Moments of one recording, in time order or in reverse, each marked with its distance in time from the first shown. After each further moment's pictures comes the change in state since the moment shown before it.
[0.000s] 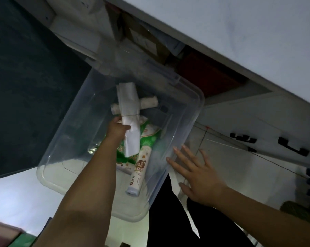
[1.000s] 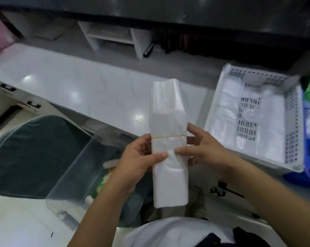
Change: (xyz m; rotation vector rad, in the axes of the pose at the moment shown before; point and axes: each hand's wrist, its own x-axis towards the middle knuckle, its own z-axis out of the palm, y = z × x) left_hand -0.489 0.194 0.192 -0.140 -0.368 0.684; right_hand -0.225 0.192 -0.262 1.689 0.248 -0.189
